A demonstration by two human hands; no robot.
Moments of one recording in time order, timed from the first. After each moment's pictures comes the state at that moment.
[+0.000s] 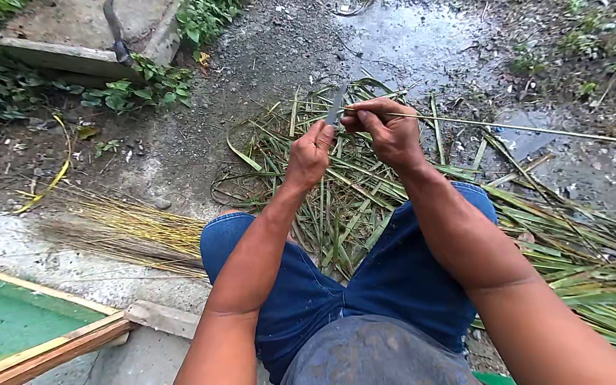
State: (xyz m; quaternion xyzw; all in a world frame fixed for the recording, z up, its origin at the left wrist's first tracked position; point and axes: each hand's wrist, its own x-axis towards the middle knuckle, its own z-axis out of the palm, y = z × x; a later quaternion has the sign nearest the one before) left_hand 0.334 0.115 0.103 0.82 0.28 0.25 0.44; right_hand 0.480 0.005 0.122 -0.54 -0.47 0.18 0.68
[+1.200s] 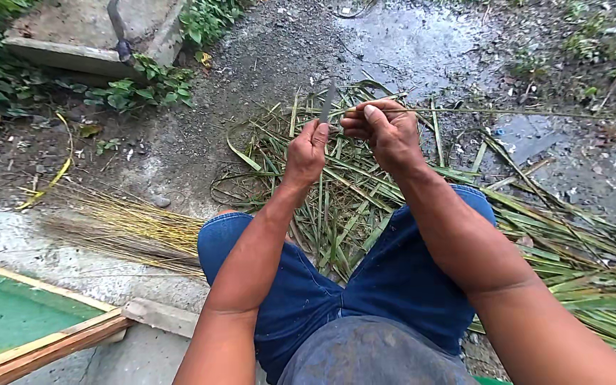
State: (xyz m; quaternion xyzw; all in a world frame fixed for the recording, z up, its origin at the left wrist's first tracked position) left_hand 0.339 0.115 0.101 0.80 0.31 0.25 0.45; right_hand 0.480 0.002 0.125 -0.50 -0.33 0.29 0.74
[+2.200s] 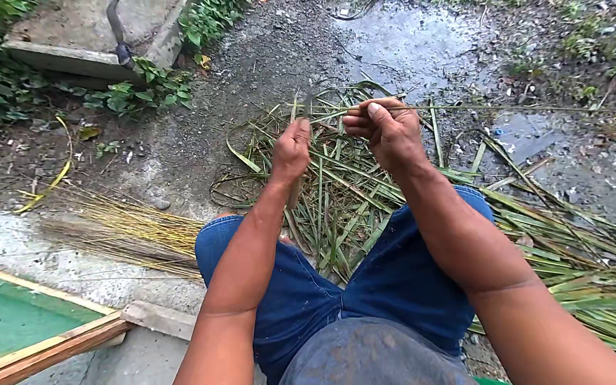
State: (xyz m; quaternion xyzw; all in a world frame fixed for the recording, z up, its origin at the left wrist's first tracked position) left_hand 0.328 0.140 0.098 0.76 0.35 0.24 0.50; right_hand 0.483 0.001 0.128 -0.47 -0.29 0.32 0.77
